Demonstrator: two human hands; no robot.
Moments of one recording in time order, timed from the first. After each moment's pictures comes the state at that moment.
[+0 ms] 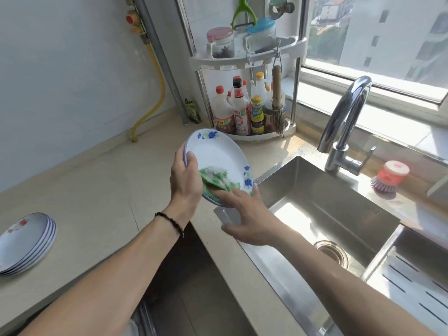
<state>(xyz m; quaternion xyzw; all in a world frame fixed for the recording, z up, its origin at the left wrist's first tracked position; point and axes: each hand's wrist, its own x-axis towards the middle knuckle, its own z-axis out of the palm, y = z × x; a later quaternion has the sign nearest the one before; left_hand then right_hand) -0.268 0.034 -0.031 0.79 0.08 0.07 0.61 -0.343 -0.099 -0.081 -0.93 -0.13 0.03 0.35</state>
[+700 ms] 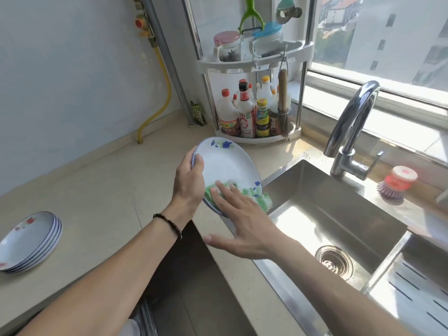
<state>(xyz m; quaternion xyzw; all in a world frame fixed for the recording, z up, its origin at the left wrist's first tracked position) -0.270 0.041 -0.025 0.79 0.03 0.02 0.61 -0.349 -0.089 -0.080 -0.93 -0.18 0.05 0.31</state>
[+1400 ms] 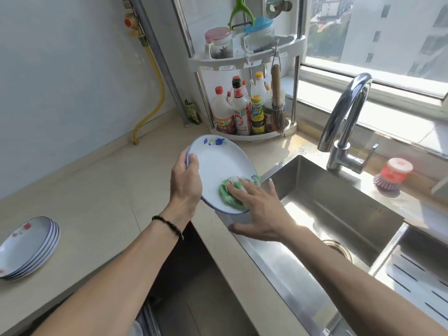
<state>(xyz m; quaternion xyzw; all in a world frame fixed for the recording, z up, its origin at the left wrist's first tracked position) -0.267 0.036 -0.028 0.79 0.05 0.03 0.61 -0.338 -0.120 -0.094 -0.96 -0.13 0.00 0.27</state>
